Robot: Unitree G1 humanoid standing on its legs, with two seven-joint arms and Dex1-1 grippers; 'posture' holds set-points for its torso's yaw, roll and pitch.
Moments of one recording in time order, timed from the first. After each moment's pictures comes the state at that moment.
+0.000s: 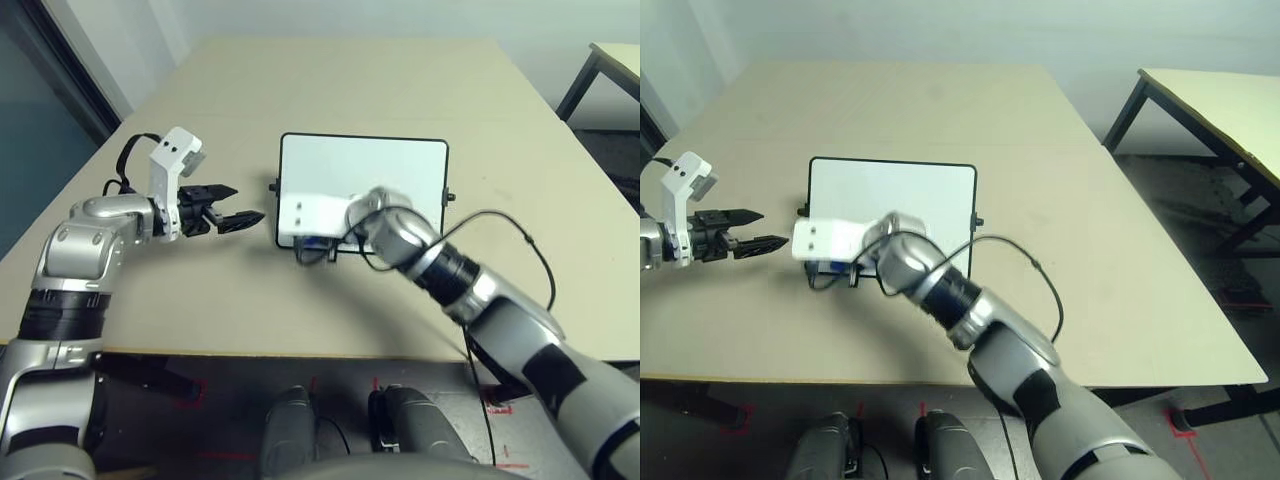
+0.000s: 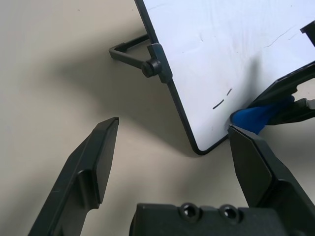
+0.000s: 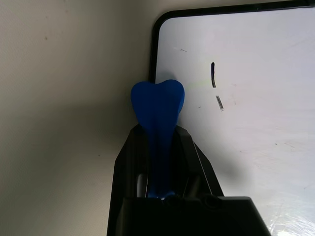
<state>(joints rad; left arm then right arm) -0.49 0.85 0.08 0.08 -0.34 0.74 -0.96 -0.99 -0.10 0.75 0.35 -0.35 0.75 0.95</state>
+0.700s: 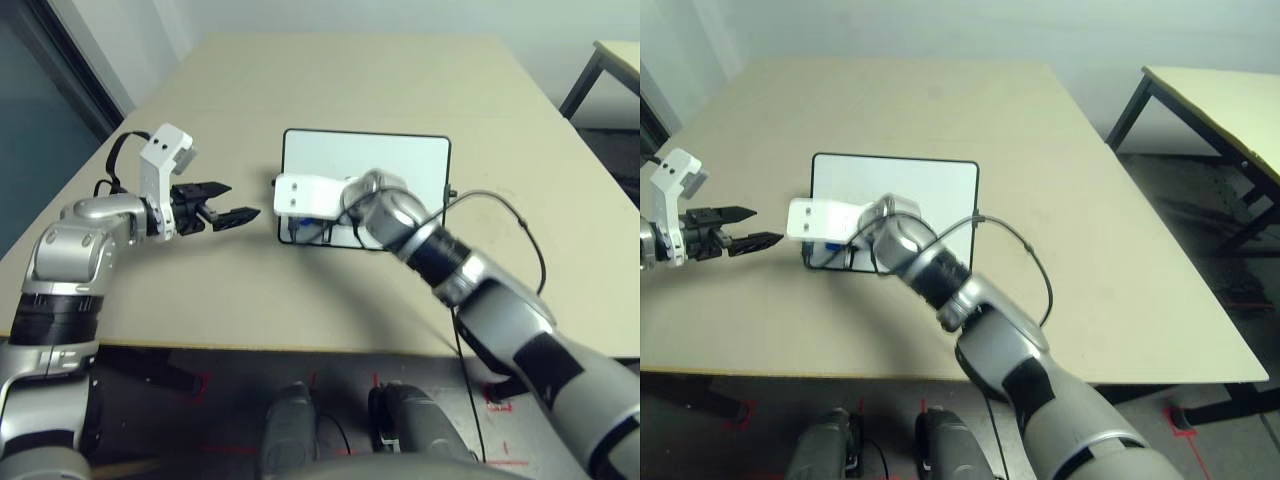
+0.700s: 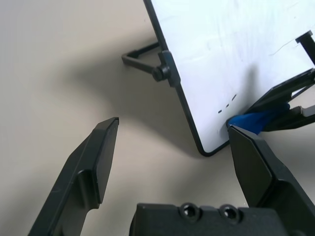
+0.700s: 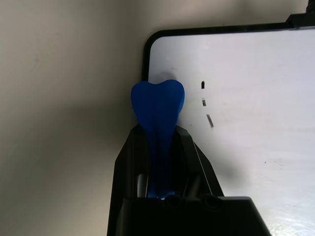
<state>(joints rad) -0.52 0.86 0.10 0.09 -0.36 0.72 -0.93 -1.00 -0.06 0.71 0.41 -0.36 0.70 0.92</state>
